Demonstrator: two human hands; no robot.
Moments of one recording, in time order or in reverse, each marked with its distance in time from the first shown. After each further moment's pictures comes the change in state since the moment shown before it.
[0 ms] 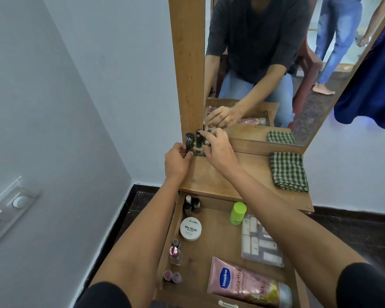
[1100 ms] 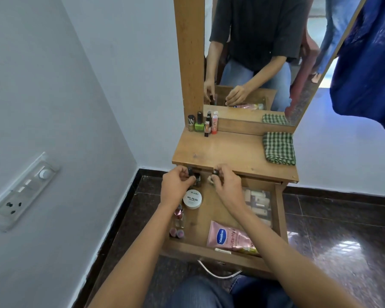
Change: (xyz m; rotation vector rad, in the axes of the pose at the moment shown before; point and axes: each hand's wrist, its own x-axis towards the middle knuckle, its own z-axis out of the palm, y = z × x) left_hand -0.142 -0.019 -0.048 0.050 -0.151 -0.077; right_hand -0.172 -0.034 -0.017 0.344 -0.007 0.317
